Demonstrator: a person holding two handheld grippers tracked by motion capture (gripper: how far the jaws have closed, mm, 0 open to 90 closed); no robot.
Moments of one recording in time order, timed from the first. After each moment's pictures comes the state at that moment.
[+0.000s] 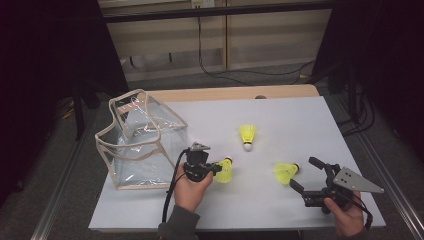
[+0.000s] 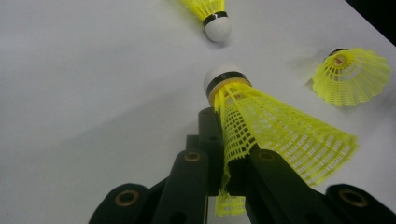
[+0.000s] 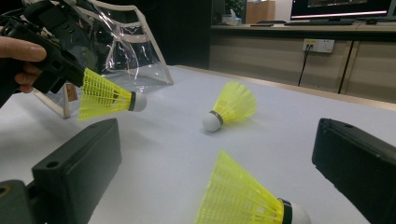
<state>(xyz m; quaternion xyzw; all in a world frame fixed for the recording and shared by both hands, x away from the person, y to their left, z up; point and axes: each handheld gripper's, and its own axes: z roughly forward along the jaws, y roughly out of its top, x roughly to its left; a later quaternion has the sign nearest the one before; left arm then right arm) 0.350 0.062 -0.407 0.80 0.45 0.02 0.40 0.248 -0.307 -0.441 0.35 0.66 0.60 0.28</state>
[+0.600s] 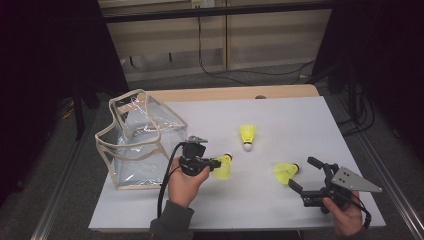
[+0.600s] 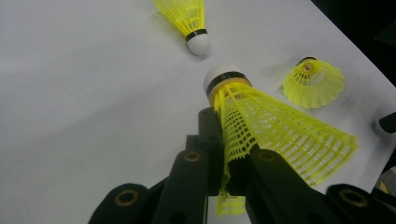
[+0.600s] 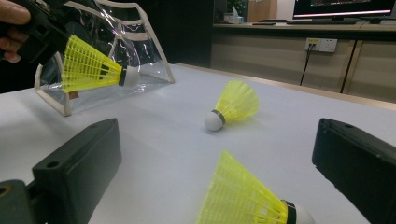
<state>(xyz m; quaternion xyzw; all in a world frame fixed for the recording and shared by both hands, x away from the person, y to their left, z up) 0.353 0.068 -0.373 0.81 0.43 0.00 0.41 0.250 -0.305 -0.441 0.35 0.67 0.60 0.27</state>
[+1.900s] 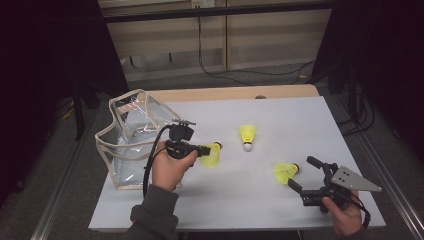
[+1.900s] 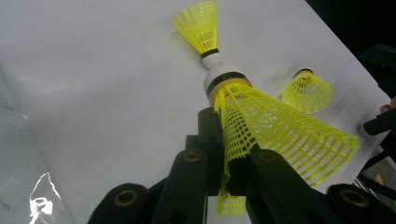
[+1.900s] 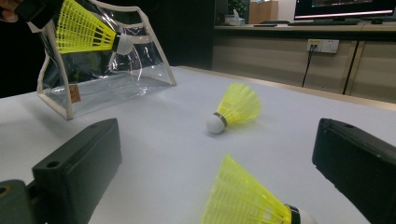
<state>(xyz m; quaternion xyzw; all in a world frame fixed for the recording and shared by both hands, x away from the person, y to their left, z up) 0.373 0.092 -0.325 0.81 0.44 0.00 0.38 0.251 -0.304 -0.441 0.35 0.66 0.60 0.27</state>
